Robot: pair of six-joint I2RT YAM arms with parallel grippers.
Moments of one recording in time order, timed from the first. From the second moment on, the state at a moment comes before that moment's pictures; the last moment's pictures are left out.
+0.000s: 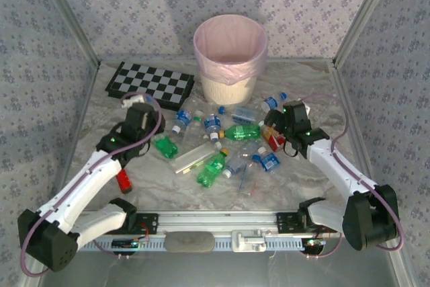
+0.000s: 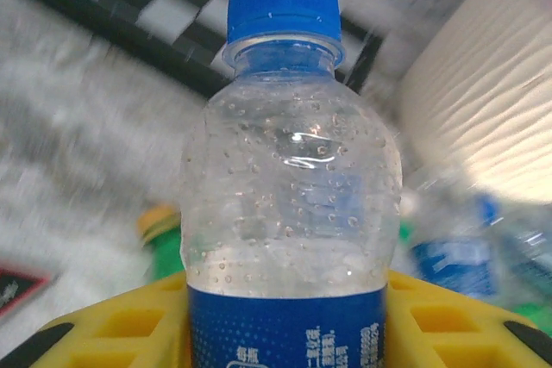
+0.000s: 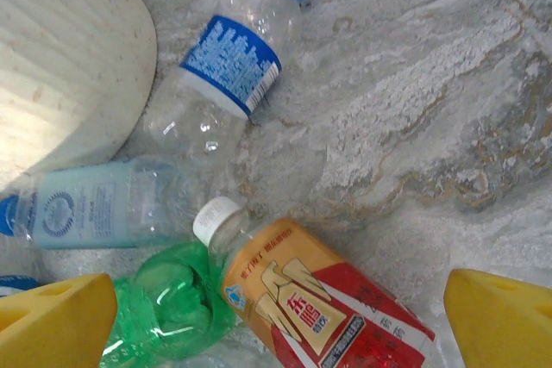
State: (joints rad) left arm -0.50 1.01 0.92 -0.53 -0.34 -0.64; right arm 0.30 1.17 0.74 -0.37 0.19 0.68
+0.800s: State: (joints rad) left arm -0.54 2.24 2.83 -0.86 0.07 -0.24; right arm 0.41 1.15 0.72 -0.39 0.34 0.67
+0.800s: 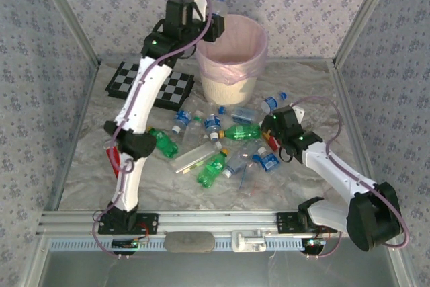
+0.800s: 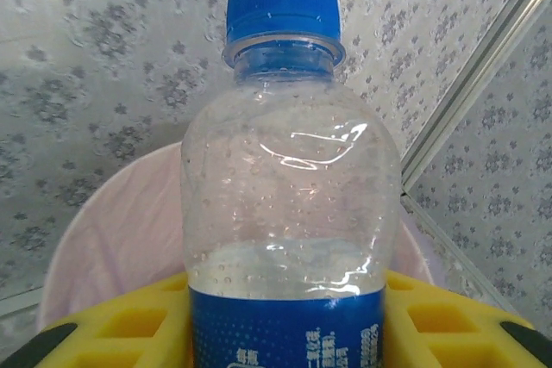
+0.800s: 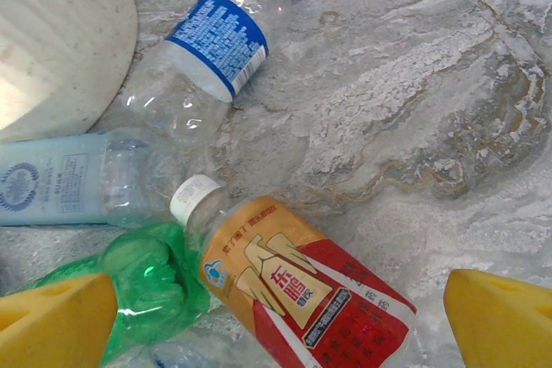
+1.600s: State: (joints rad) left arm -0.54 2.33 2.74 -0.90 0.09 -0.23; right arm 0.38 0.97 0.64 -0.29 0.16 0.53
